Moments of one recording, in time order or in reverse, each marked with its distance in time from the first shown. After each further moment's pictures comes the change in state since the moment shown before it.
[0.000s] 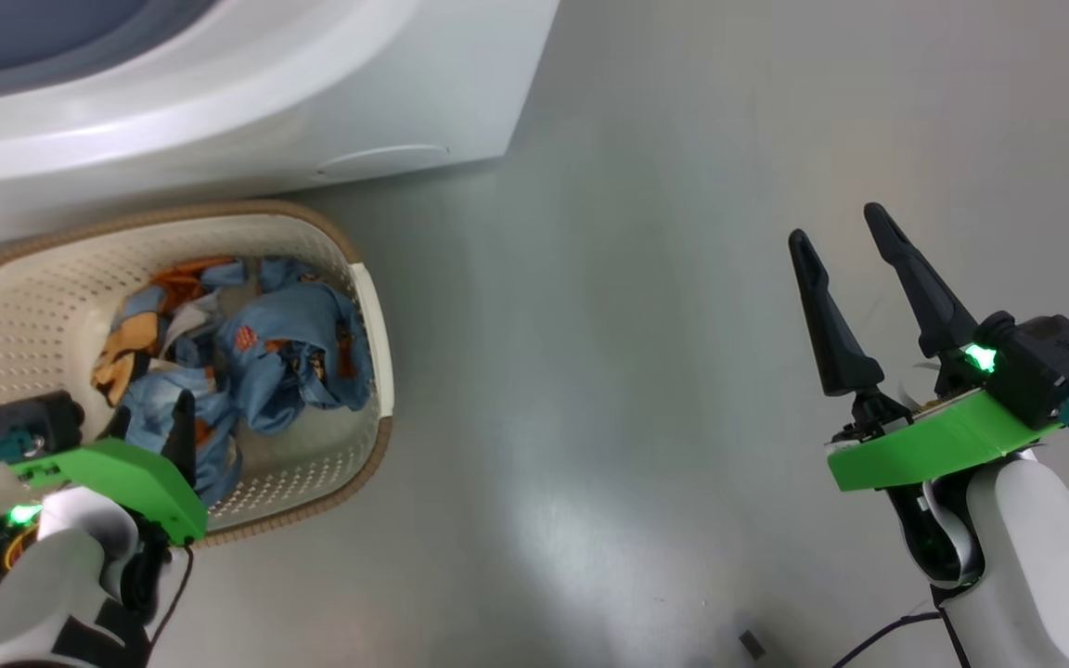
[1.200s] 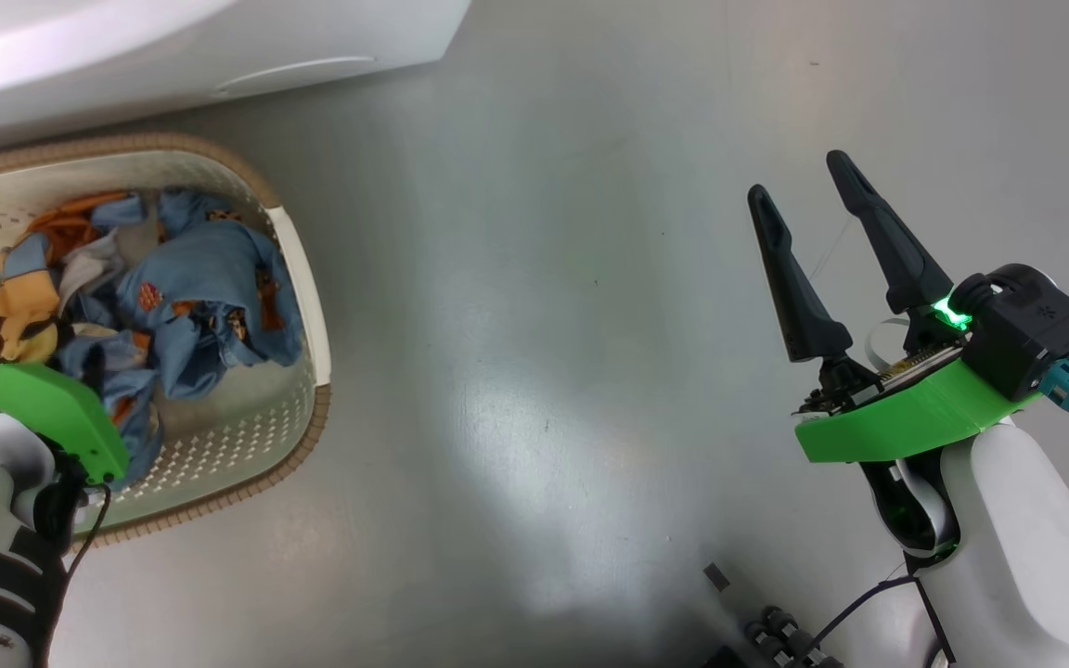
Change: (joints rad) left arm -0.198 0.085 -0.121 0.140 -0.051 -0.001 0.151; right arm -0.077 0.021 0.054 -0.032 -0.008 0.000 0.000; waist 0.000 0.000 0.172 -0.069
